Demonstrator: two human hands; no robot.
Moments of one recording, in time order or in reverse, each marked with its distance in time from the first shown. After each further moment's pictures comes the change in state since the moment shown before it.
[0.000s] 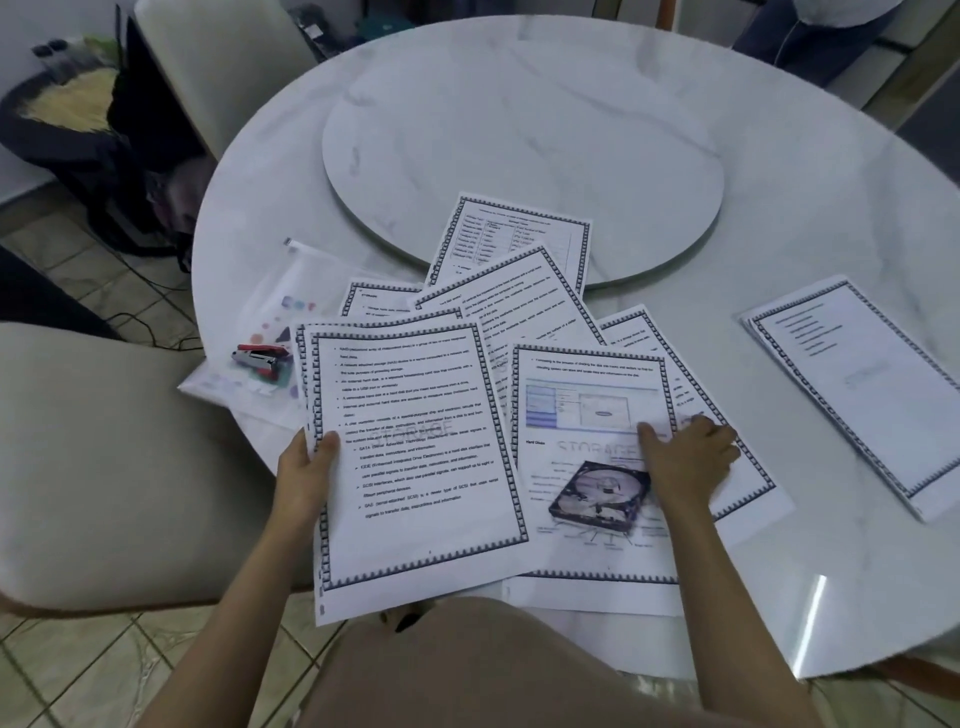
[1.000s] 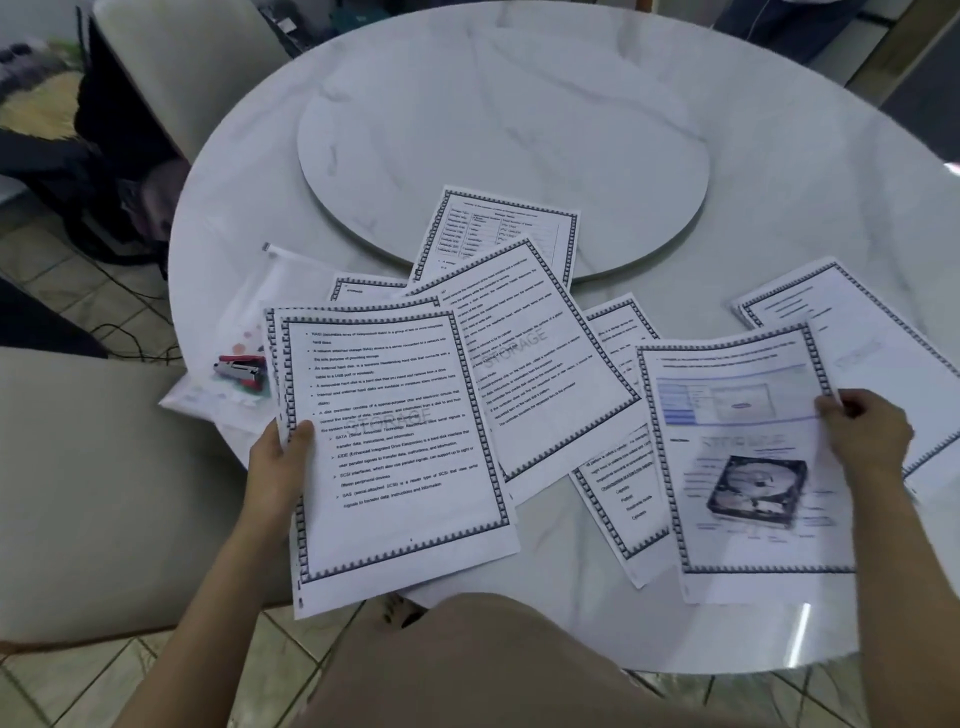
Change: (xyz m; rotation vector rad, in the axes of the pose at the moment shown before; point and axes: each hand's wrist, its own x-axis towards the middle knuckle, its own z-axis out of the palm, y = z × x) left_hand 0.014 0.016 -0.006 0.062 0.015 0.086; right_hand 0.095 0.082 -0.101 0.220 0.130 -0.018
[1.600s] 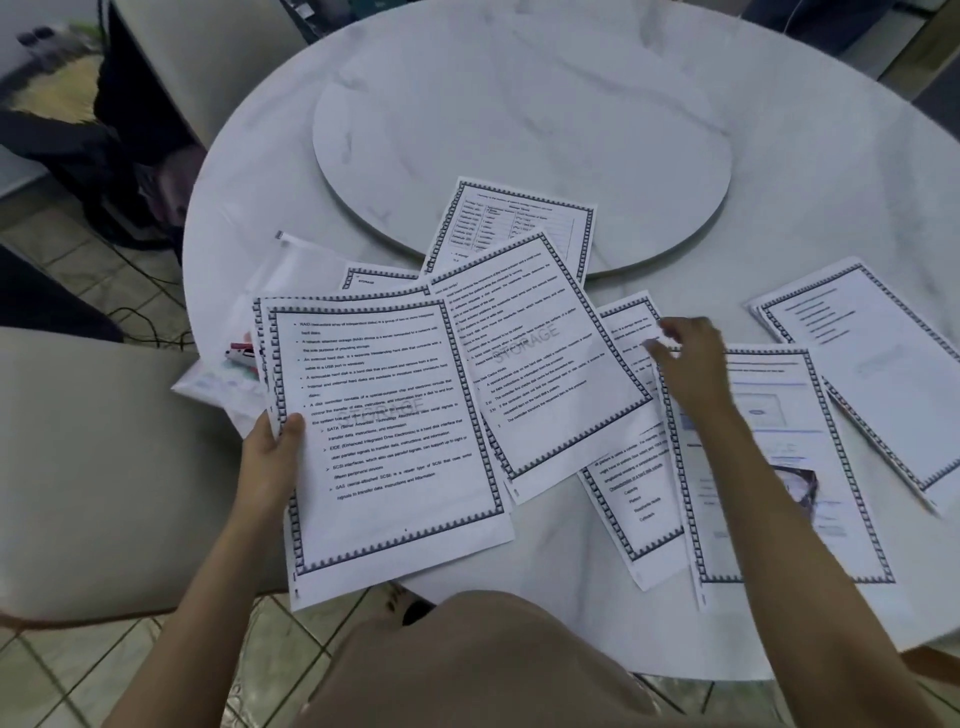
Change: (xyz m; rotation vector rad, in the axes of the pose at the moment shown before) left_hand -0.001 0.000 -0.011 -0.002 0.036 0.001; right_hand -0.032 -0.109 0.101 0.014 -0.286 -0.444
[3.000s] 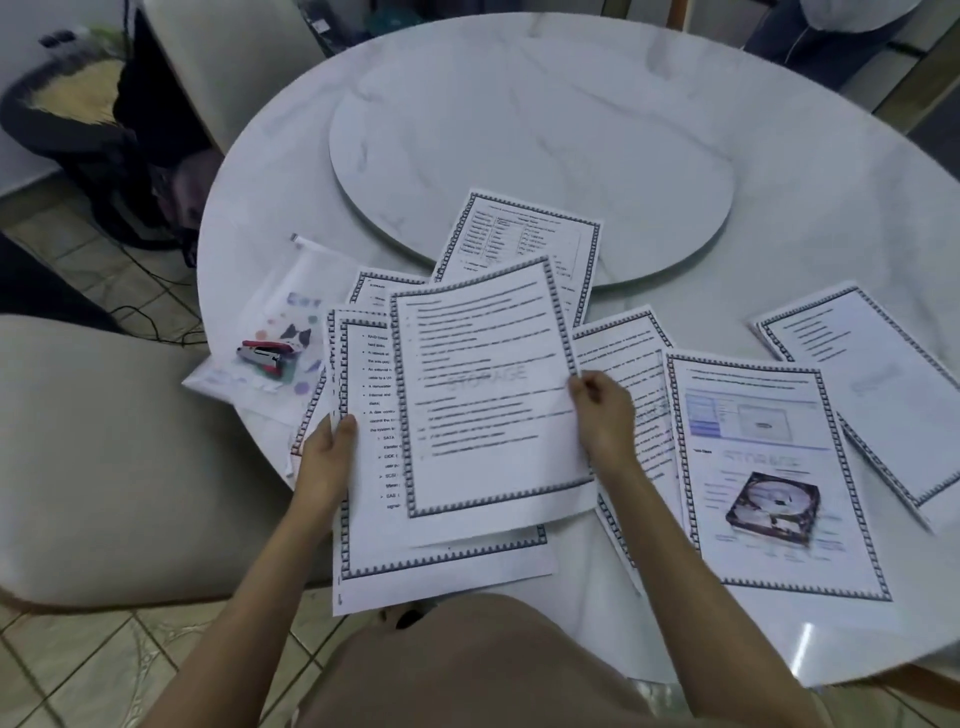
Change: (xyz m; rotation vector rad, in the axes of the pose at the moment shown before) left_hand -0.013 -0.003 0.032 -0.042 -0.086 -0.080; right_hand -0.072 -0.067 0.058 0.474 -0.041 0.205
